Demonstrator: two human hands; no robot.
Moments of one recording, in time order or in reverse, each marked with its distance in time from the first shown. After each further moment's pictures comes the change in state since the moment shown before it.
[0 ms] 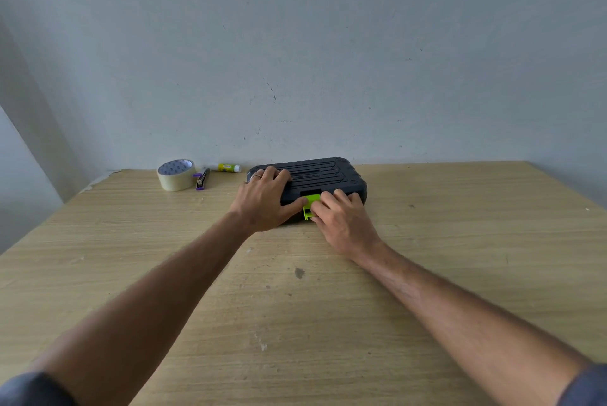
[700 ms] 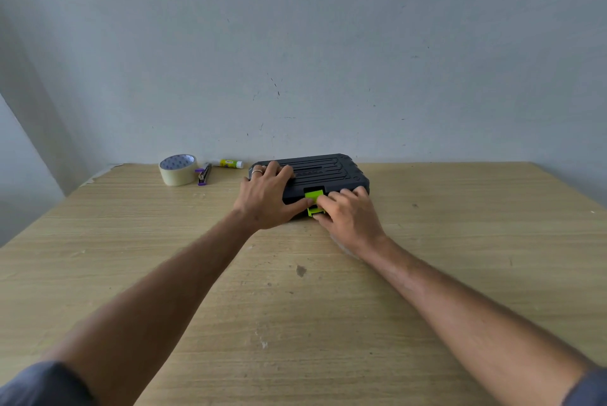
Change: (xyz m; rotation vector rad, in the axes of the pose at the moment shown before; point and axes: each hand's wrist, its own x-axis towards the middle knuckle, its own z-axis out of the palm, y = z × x) left_hand -0.003 0.005 0.001 -0.016 -0.009 -0.074; right_hand 0.004 0.004 -0.006 0.023 -0.034 0.069
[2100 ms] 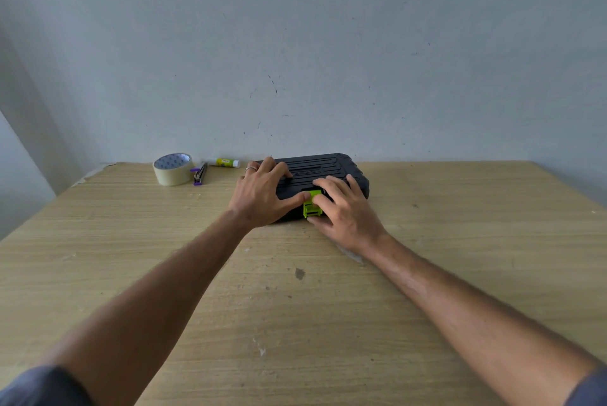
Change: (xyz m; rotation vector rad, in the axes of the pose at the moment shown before) left_hand 0.008 -0.010 0.007 -0.162 0.082 -0.003; right_hand 0.002 0.012 0.010 0.053 0.018 -0.127
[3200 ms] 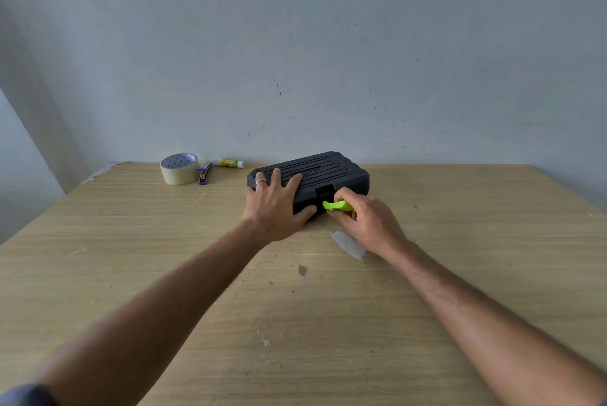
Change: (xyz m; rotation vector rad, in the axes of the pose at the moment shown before) left_hand -0.023 0.032 -0.004 0.287 -0.234 -0.110; right_hand -0.015 0.002 -0.038 0.320 -0.048 0.269
